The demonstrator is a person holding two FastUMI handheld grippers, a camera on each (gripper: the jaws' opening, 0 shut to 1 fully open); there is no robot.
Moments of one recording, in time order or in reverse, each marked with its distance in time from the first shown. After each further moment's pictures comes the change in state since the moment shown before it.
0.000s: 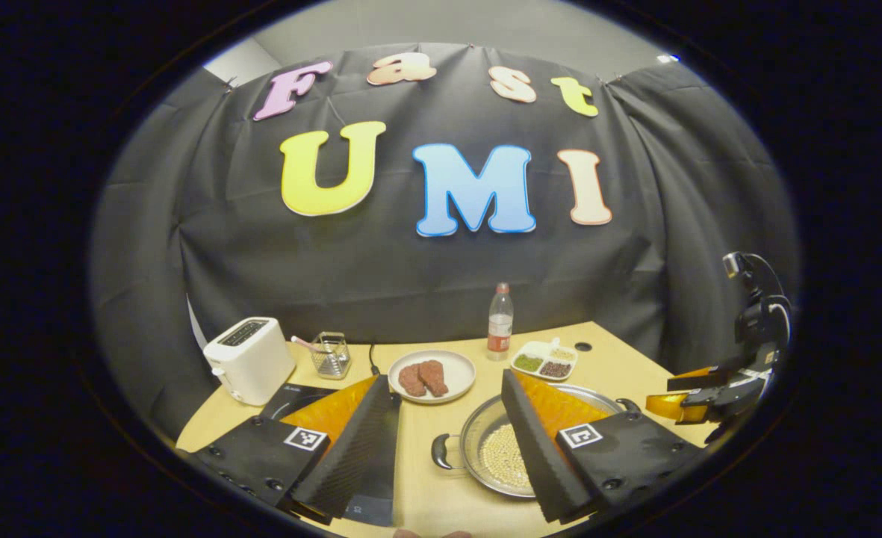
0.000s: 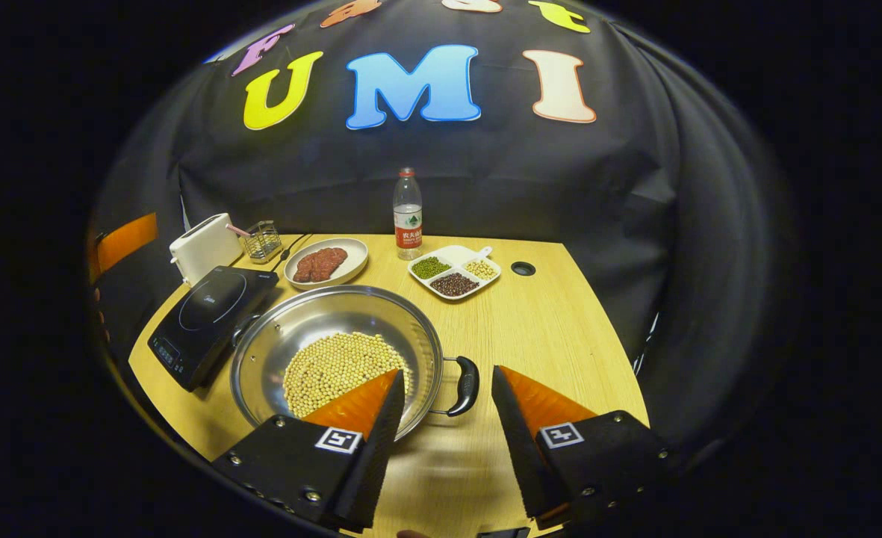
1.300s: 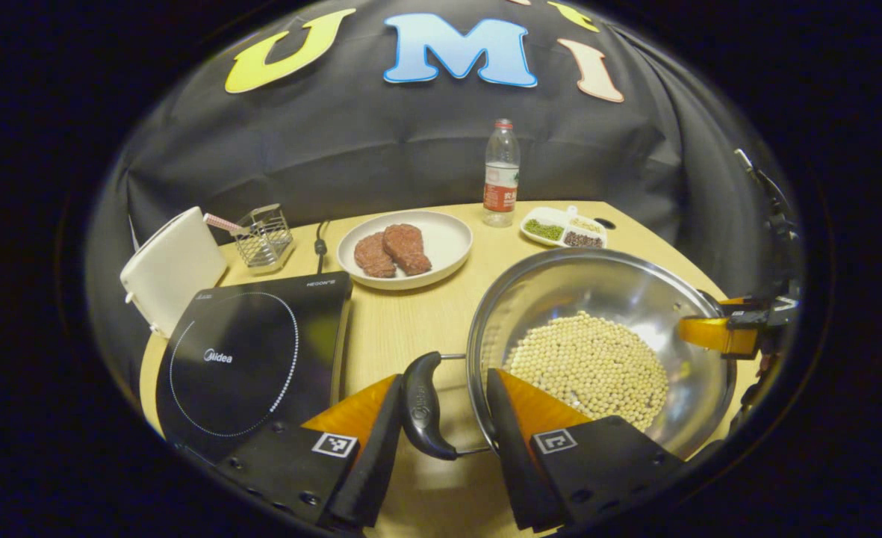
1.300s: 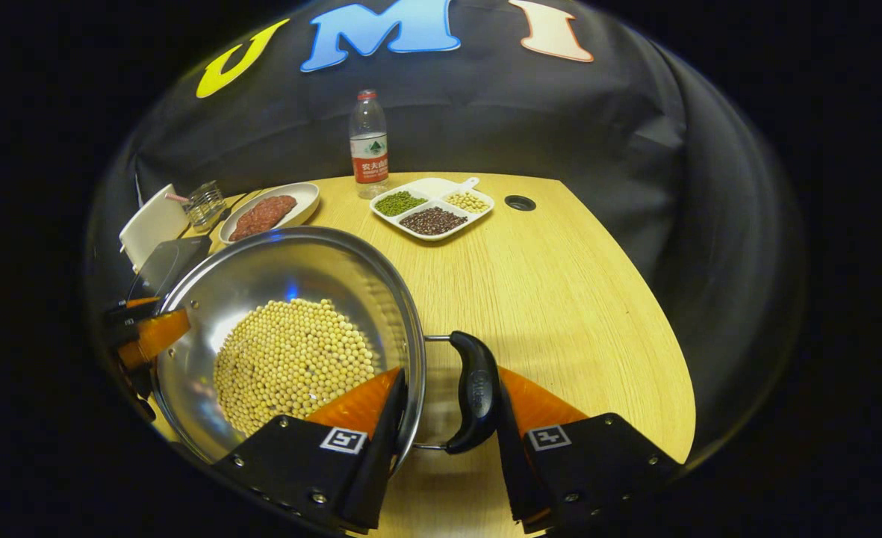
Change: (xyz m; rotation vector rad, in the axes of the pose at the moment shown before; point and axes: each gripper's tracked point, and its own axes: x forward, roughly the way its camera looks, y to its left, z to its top) left arm 0.120 0.000 -0.193 0.019 0.422 -0.102; right arm 0.091 -0.002 -0.047 0.077 0.198 -0.097
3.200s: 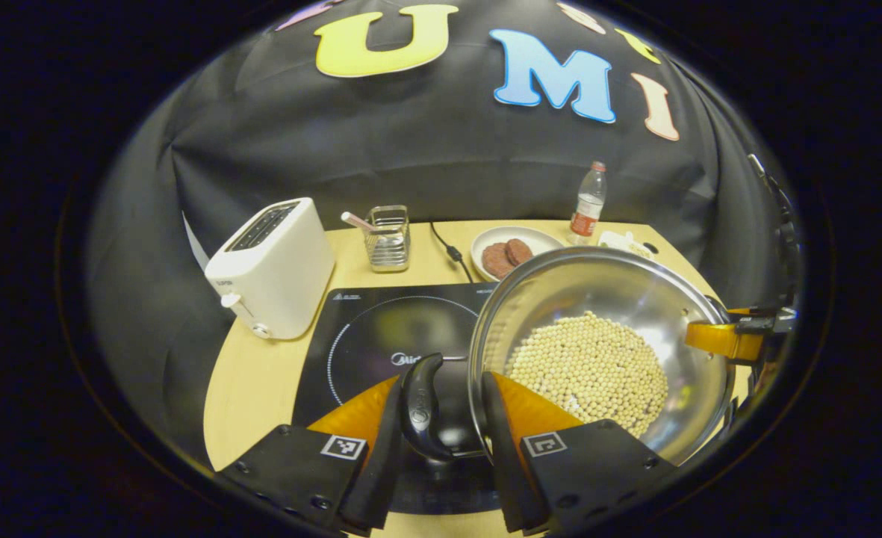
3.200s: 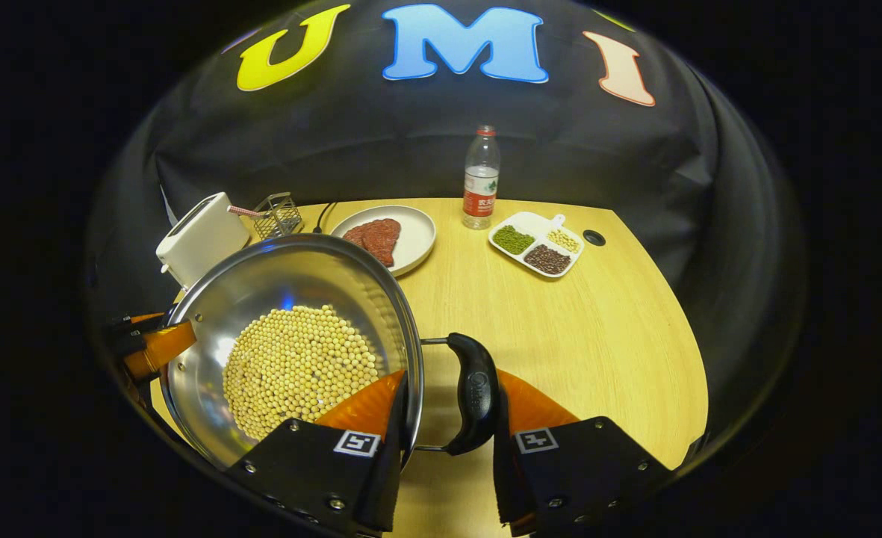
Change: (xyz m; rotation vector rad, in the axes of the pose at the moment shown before) left arm -0.108 0.203 0.021 -0.083 0.052 0.083; right arm -0.080 0.198 0.051 -0.039 0.009 0.048
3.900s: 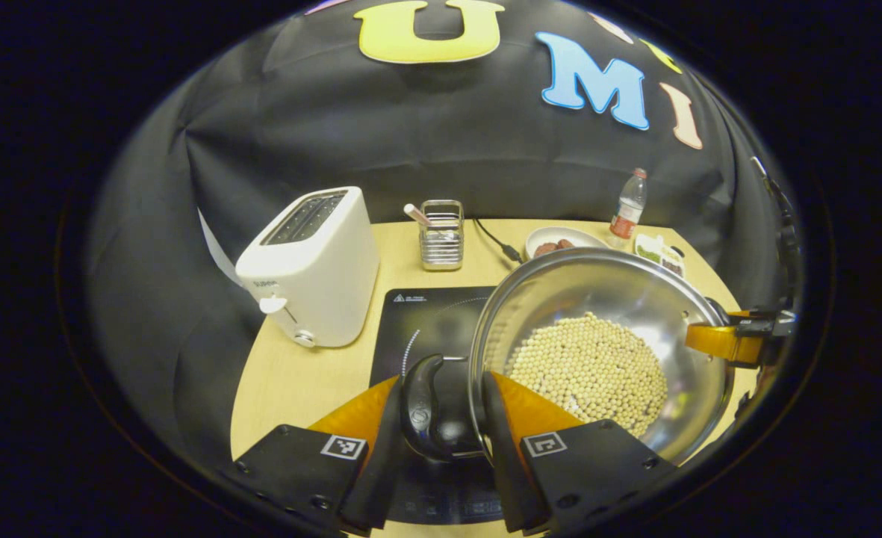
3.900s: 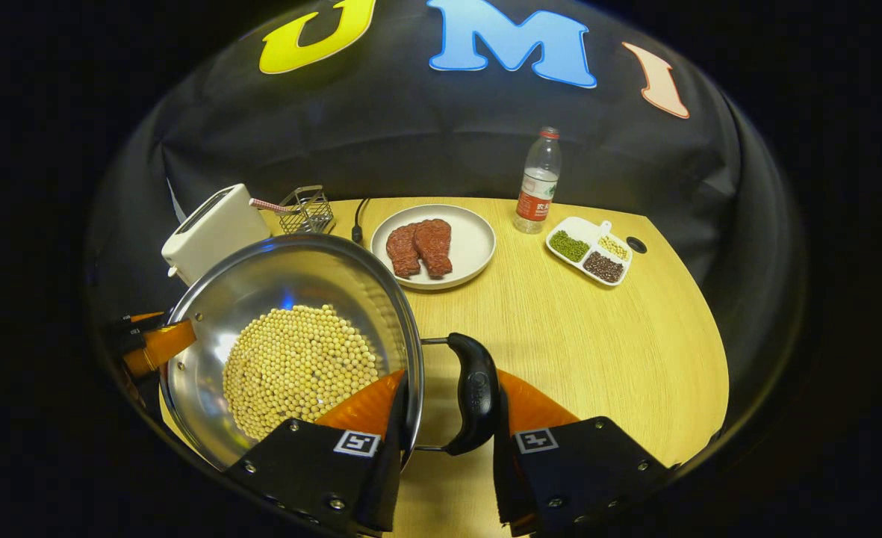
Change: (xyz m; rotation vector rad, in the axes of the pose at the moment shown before) left arm 0.027 0.091 0.001 -0.016 0.014 0.014; right arm 0.029 0.082 0.015 -0.011 0.015 0.018
